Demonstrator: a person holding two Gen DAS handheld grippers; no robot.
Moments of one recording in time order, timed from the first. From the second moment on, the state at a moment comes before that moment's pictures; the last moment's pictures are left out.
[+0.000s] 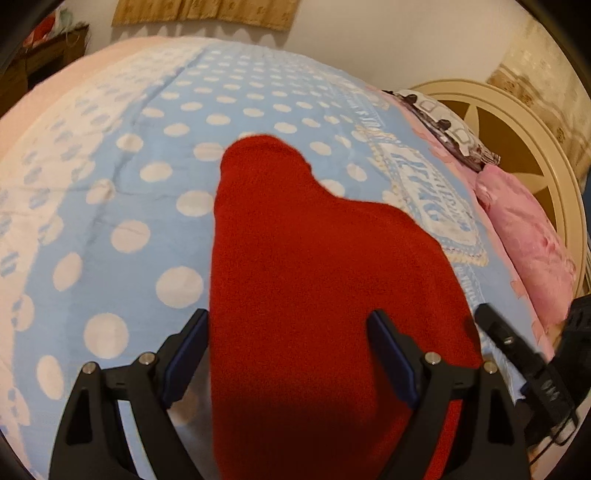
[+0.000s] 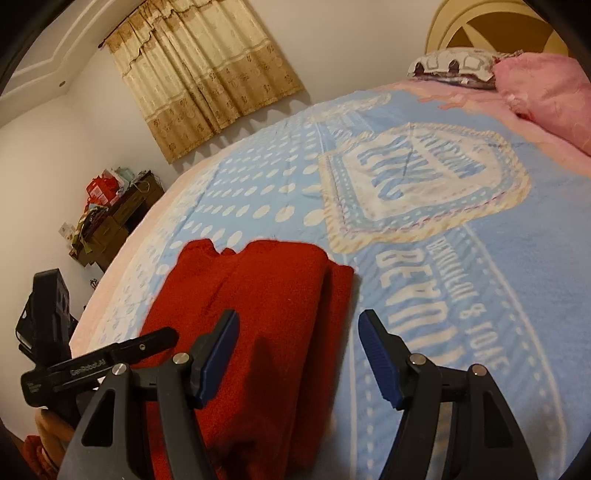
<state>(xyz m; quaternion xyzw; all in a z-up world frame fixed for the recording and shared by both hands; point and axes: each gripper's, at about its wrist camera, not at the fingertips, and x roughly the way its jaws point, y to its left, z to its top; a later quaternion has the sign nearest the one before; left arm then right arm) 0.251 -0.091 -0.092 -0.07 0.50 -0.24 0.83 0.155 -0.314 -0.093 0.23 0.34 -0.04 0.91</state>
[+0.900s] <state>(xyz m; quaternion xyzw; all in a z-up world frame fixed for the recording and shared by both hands) 0.236 -0.105 -0.092 -0.03 0.44 -0.25 0.86 0.169 -0.282 -0.102 0.17 0.35 -0.03 0.92</state>
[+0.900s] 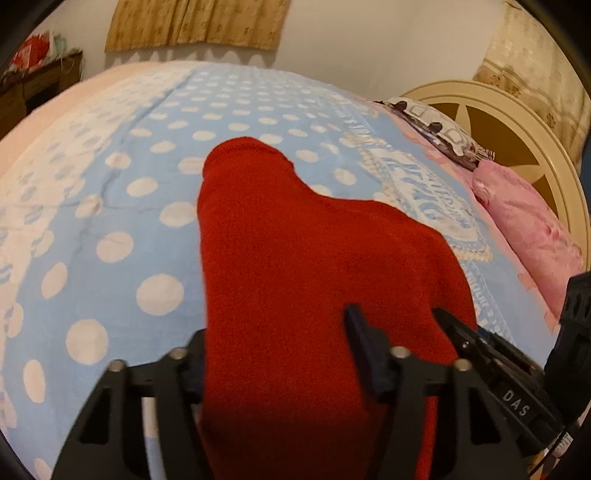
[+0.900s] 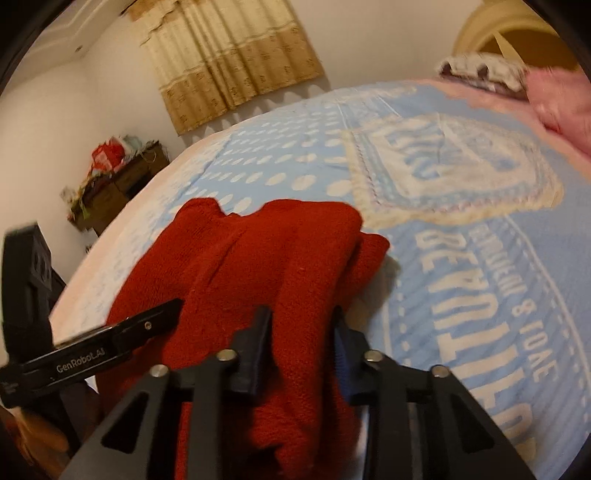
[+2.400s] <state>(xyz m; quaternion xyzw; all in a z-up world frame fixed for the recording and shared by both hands) 0.181 0.039 -0.039 0.01 0.38 -0.10 0.92 0.143 -0.108 -0.042 0.16 0.30 0.08 0.94</state>
